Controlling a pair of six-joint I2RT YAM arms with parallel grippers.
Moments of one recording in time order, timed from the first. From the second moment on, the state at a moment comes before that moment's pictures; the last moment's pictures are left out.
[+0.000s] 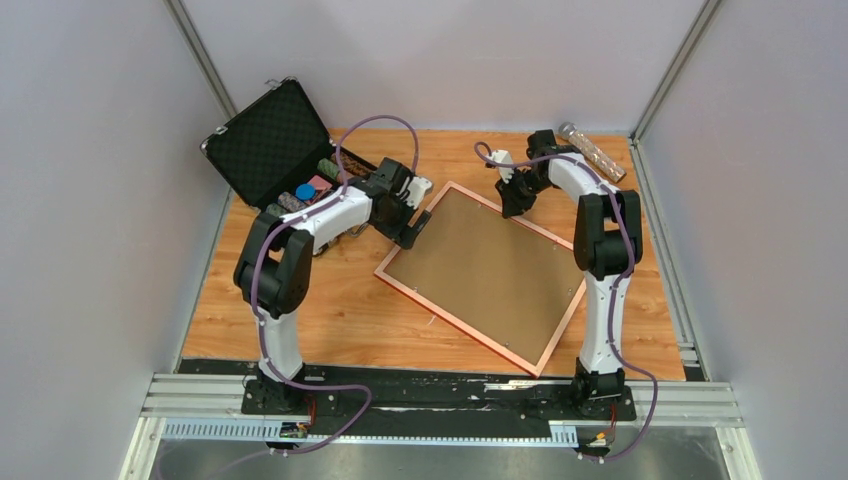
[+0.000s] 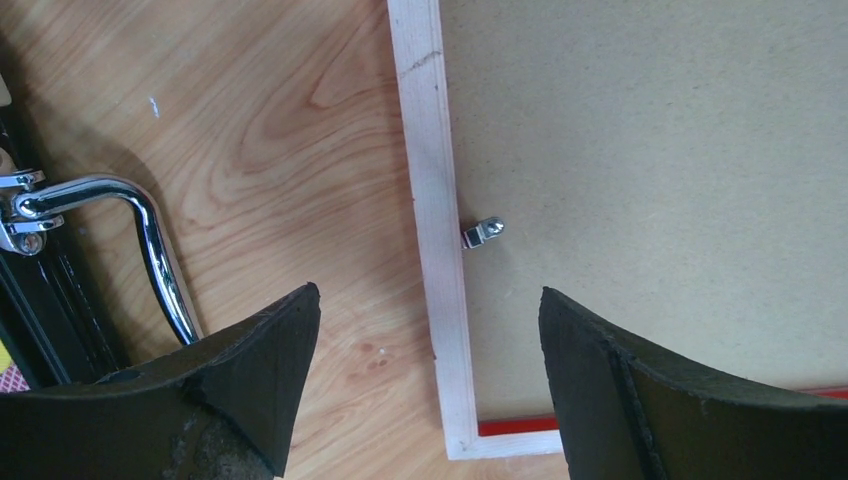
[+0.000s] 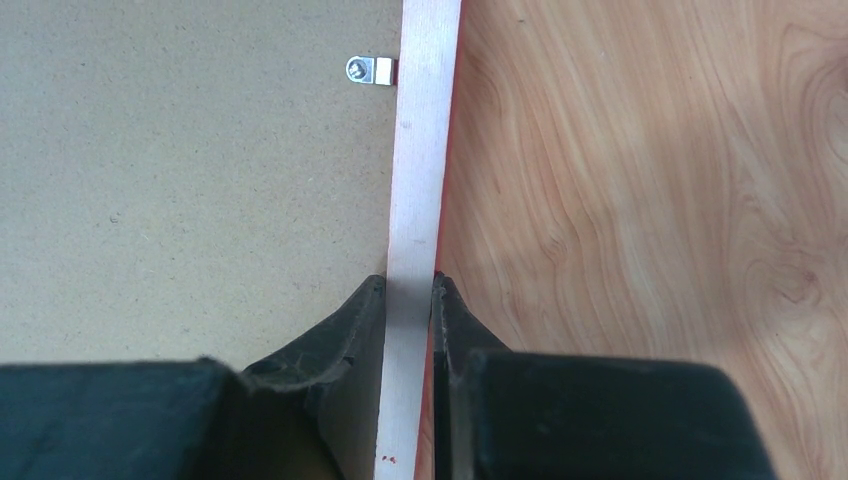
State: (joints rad) left arm -0.51 1.91 1.41 -0.59 0.11 0.15; right arm 0.13 2.25 1.81 -0.83 -0.53 -0.82
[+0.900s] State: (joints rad) left arm -0.51 1.99 1.43 -0.55 0.08 0.21; right arm 0.13 2.22 1.75 -0.76 -0.53 -0.78
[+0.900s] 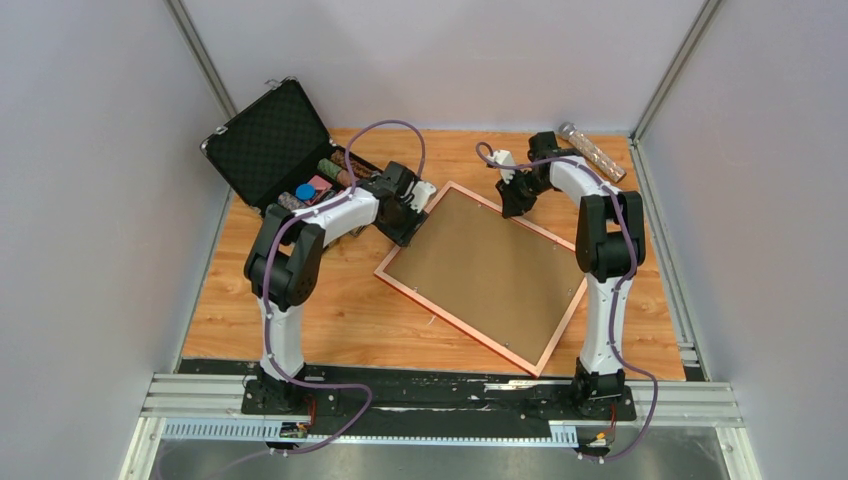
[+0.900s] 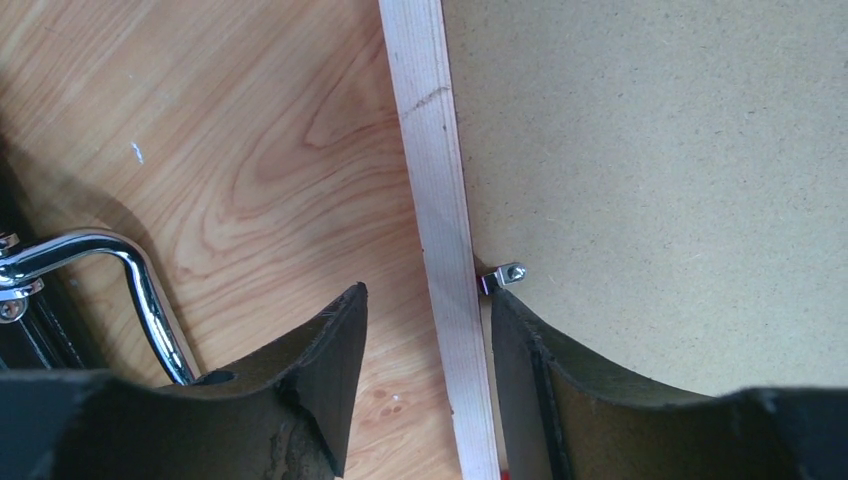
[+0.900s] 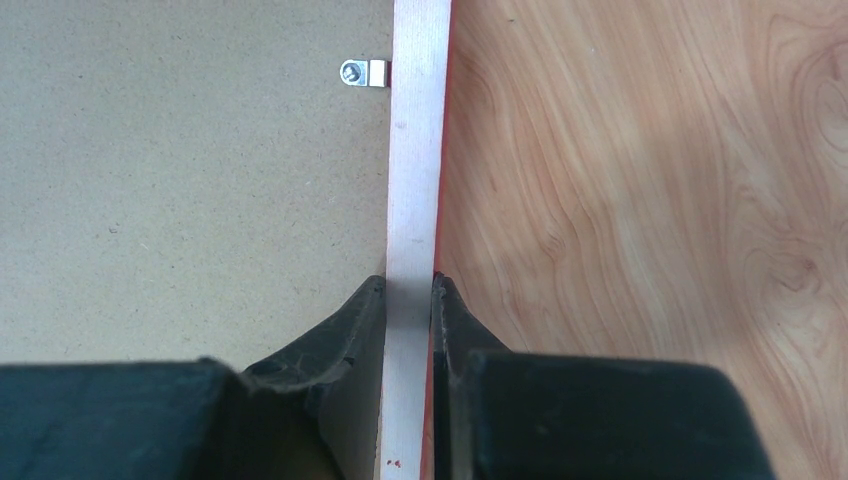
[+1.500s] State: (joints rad) left arm -0.52 2.00 1.44 -0.56 0.09 0.21; right arm 0.13 2.22 1.75 -0.75 -0.53 -0.78
